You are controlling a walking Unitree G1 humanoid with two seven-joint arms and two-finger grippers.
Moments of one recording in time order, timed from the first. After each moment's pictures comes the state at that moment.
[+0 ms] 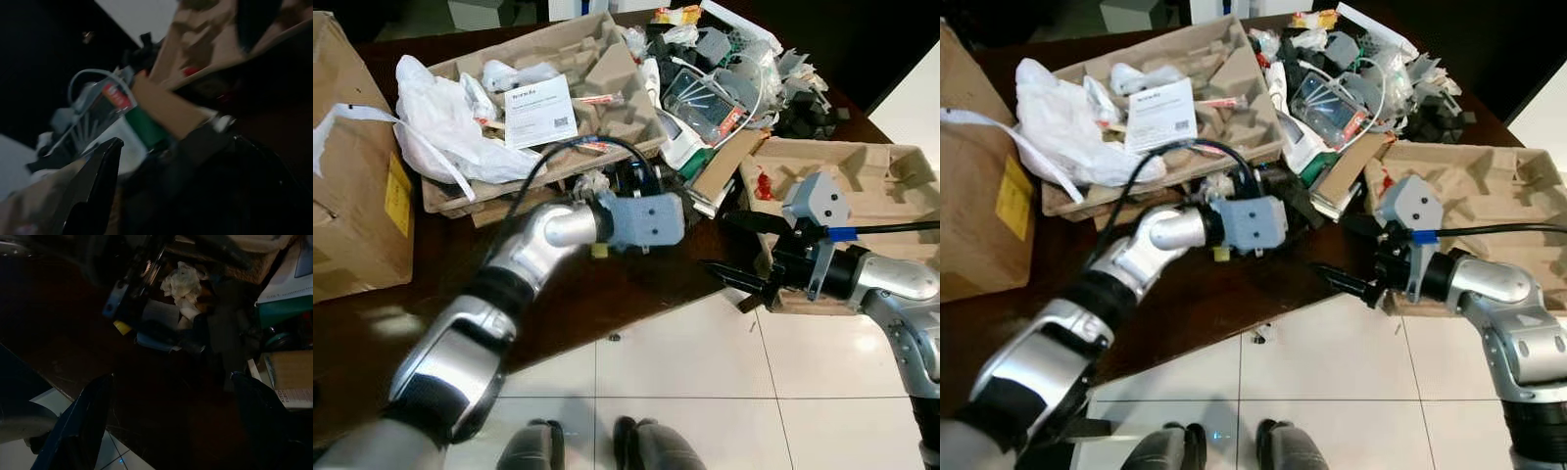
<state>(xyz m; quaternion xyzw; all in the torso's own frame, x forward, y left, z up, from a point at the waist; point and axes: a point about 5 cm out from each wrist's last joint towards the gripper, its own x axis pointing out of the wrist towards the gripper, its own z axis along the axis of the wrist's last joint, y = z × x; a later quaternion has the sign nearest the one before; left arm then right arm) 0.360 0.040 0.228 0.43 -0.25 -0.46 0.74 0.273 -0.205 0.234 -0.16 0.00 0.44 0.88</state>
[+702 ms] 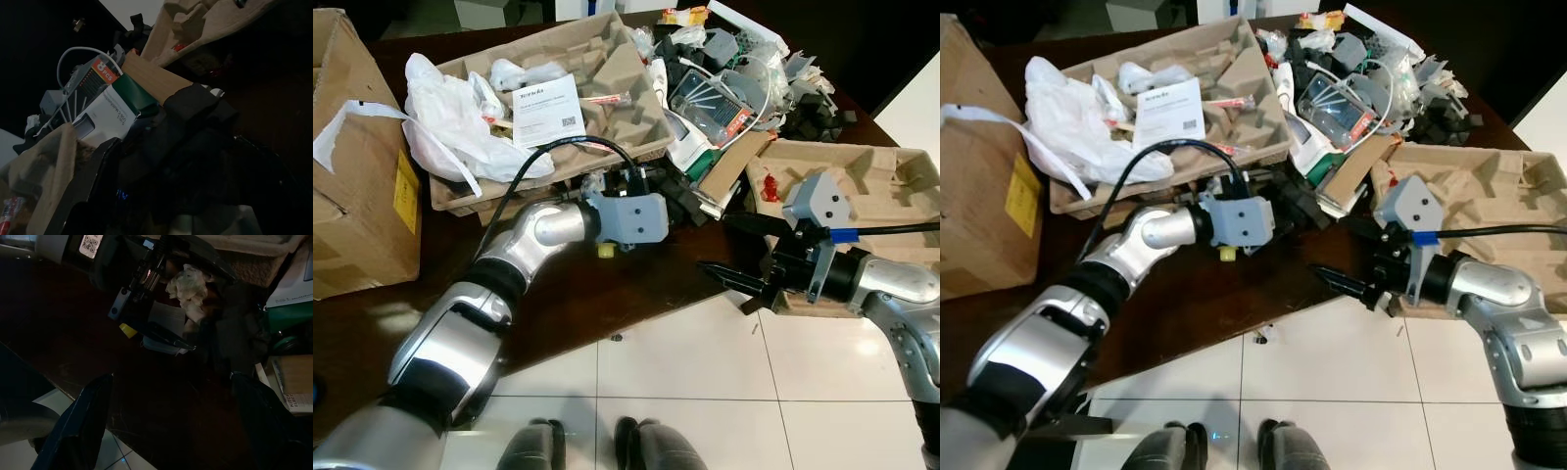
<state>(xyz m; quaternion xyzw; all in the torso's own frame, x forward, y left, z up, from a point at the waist) 0.367 0.047 0.214 0.43 -0.23 -0.47 0.73 0.269 -0.205 0.234 -0.16 0.00 0.44 0.89</state>
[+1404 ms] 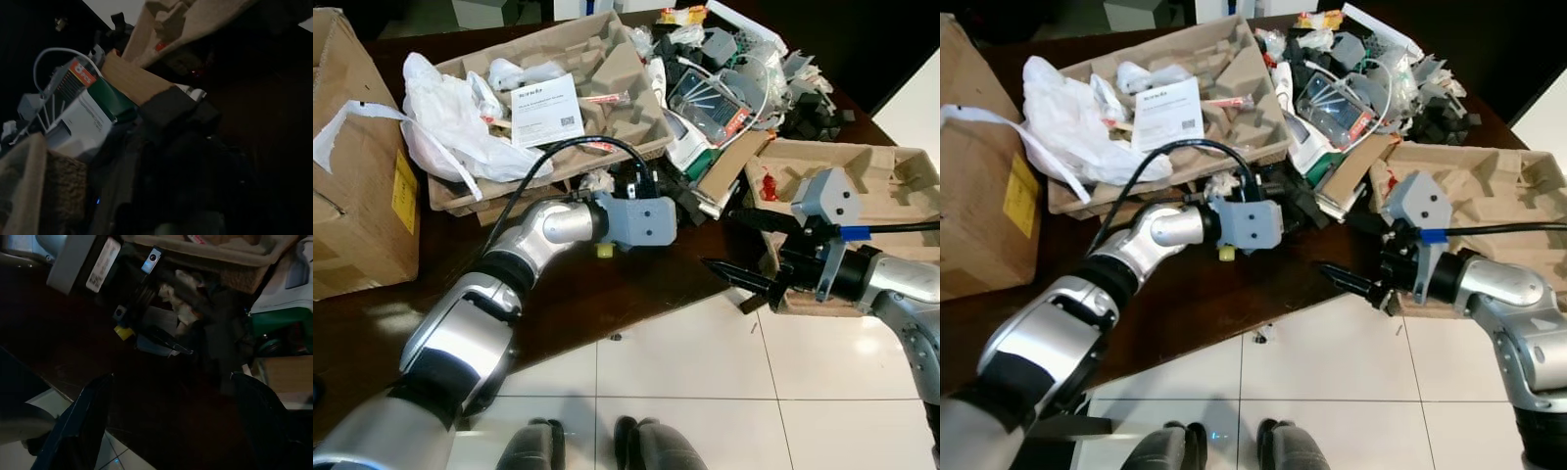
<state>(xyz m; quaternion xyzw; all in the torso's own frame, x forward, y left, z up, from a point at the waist) 0.368 0.041 0.208 0.44 -0.21 -0.49 0.72 0.264 -0.209 0.244 -0.17 -0.01 0.43 0.89</state>
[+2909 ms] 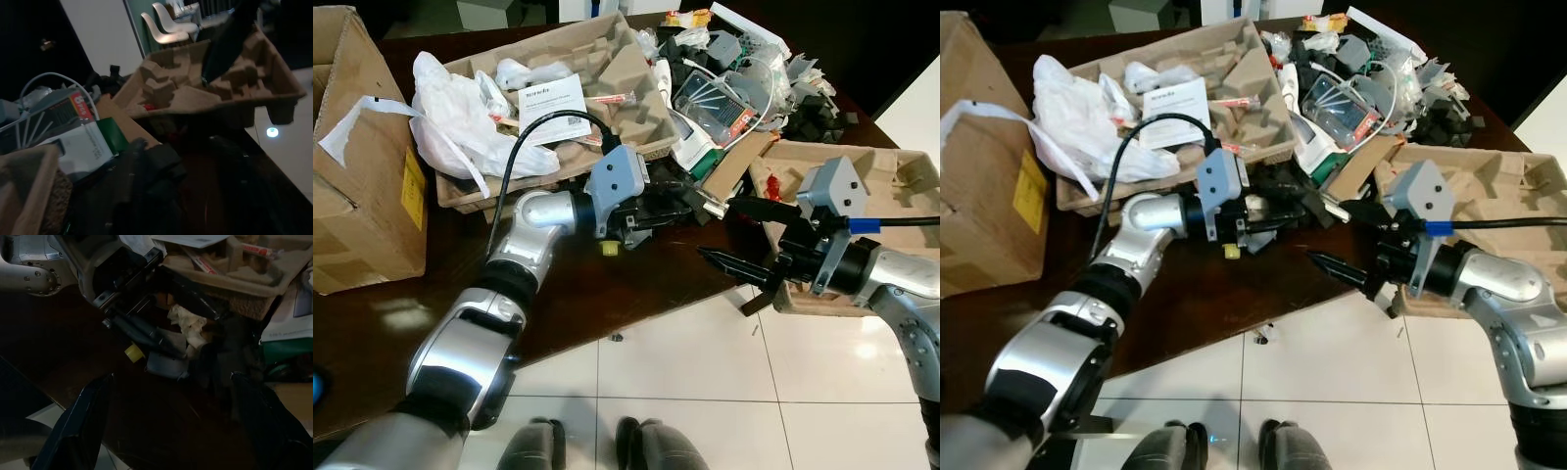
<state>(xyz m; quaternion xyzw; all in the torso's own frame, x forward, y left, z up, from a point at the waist) 0.360 0.051 0.230 0.23 -0.20 -0.60 0.74 0.265 -0.202 0.249 -0.15 -0.04 0.43 0.89</state>
